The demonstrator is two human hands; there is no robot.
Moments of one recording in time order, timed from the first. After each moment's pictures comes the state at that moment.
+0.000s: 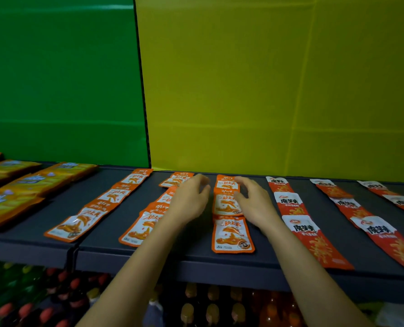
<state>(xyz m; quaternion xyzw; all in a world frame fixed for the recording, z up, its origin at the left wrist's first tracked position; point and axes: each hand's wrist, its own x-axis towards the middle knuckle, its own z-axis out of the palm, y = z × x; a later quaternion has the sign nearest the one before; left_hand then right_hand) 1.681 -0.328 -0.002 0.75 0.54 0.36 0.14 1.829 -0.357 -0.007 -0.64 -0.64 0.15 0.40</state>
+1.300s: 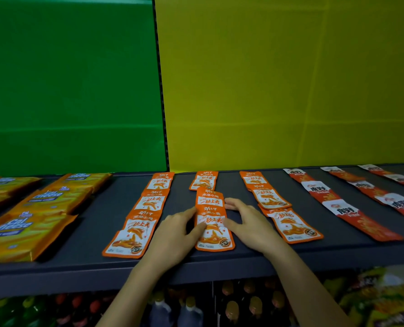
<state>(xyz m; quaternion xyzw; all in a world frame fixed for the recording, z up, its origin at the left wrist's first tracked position) 1.524 -0.347 -0.034 0.82 0.46 0.27 0.19 1.697 -0.377 -0.031 -0.69 -0.64 0.17 0.31</state>
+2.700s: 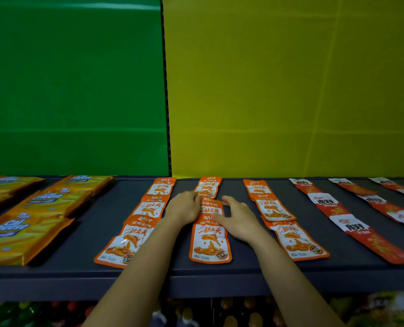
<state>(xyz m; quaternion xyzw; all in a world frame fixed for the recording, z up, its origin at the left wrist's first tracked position) 1.569 -0.244 -0.032 0.79 0.55 0.22 0.15 1.696 -0.324 -0.030 -0.71 -0.61 0.18 0.29</state>
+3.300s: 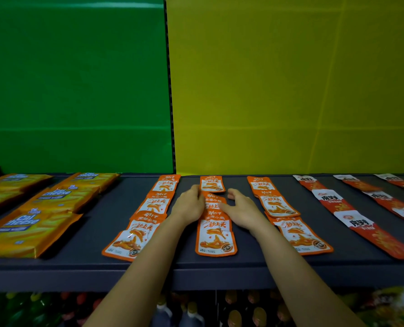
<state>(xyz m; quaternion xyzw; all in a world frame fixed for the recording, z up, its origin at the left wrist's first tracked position) 1.568 -0.260 -0.028 0.78 0.54 0.26 0.19 1.700 -0.308 -0.030 -0.71 -0.58 0.22 0.33</state>
